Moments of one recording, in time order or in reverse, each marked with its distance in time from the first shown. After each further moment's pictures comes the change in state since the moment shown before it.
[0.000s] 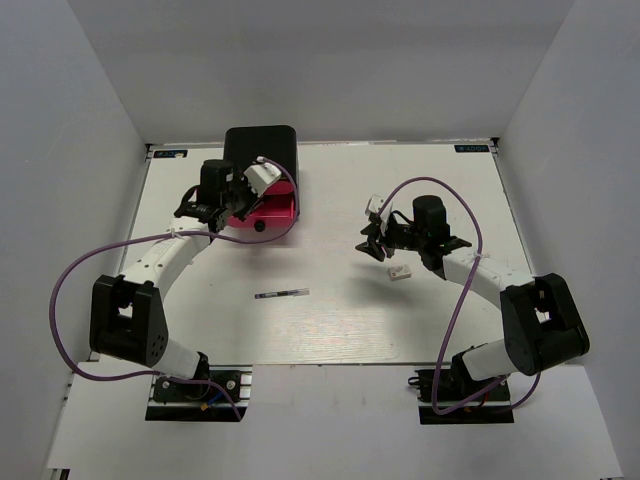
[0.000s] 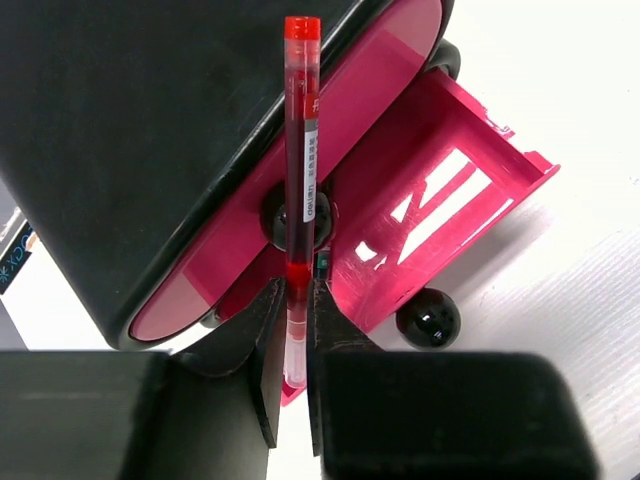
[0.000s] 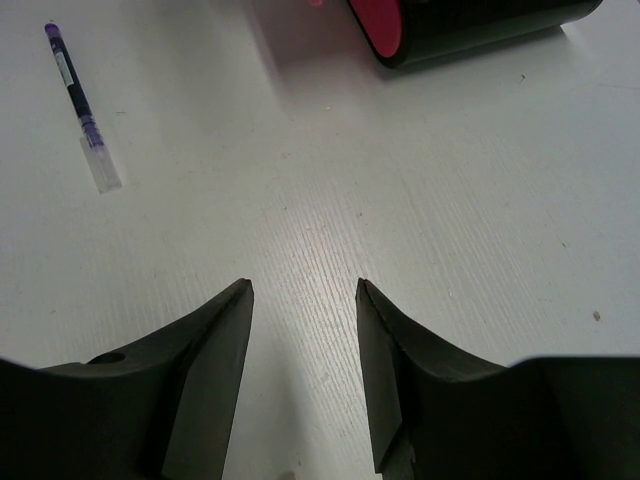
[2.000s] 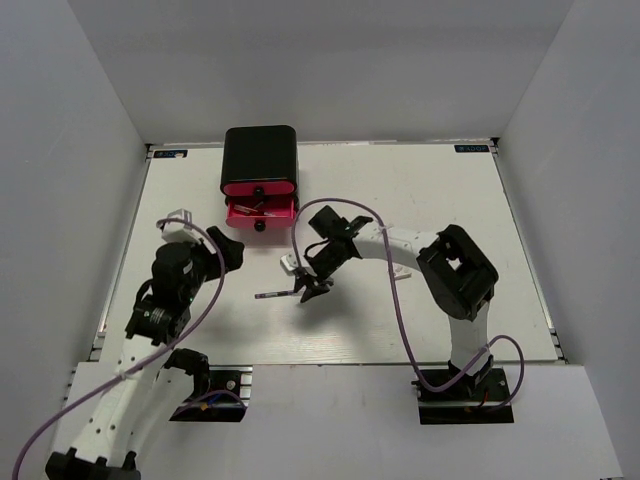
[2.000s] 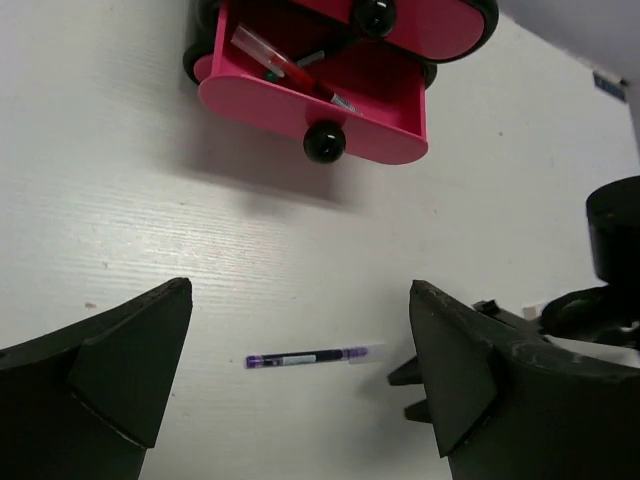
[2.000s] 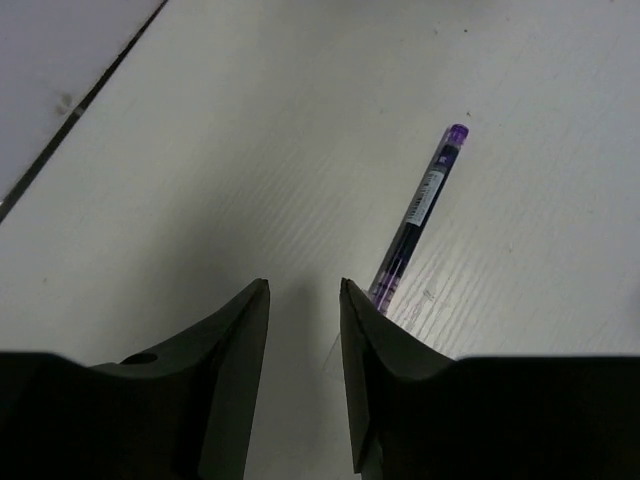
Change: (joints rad) left arm -0.008 -0.843 -0.482 -0.157 -0.241 -1.114; right arm 0.423 0.528 0.594 -0.794 -0.250 -0.718
